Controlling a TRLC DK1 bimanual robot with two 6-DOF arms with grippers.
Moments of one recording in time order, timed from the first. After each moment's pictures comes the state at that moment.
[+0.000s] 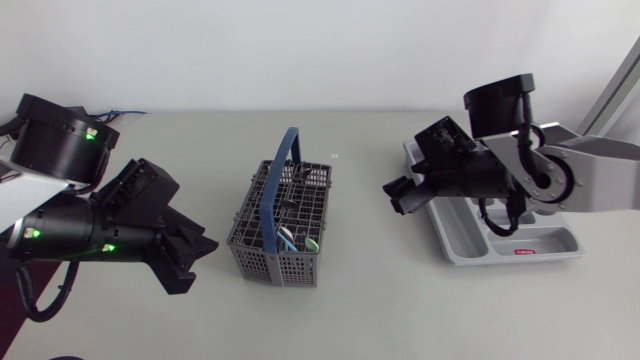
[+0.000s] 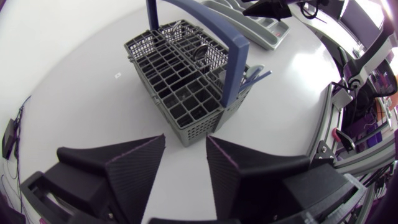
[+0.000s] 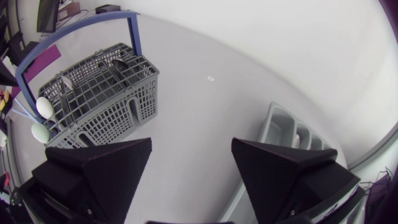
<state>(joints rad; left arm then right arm) -0.39 1.05 0.77 -0.66 0.23 0.30 0.33 1.43 0.85 -0.13 -0.11 -0.29</state>
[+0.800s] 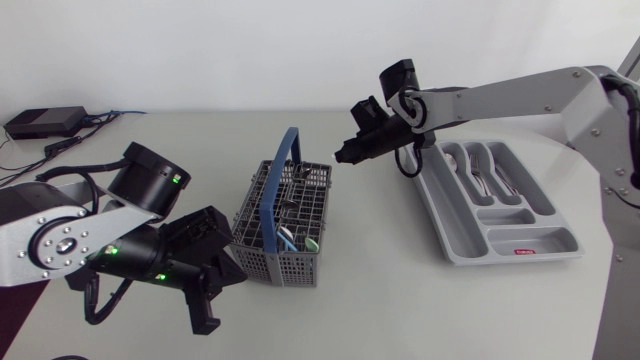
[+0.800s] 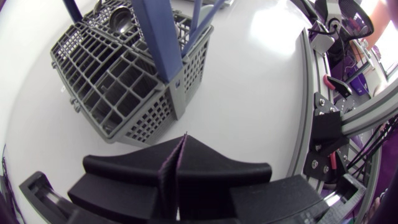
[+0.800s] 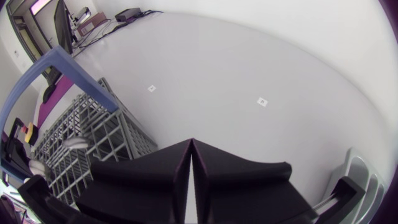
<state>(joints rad) -0.49 1.27 0.70 -0.54 0.35 0.54 0.32 2.16 1.60 -0.31 -0.44 -0.19</state>
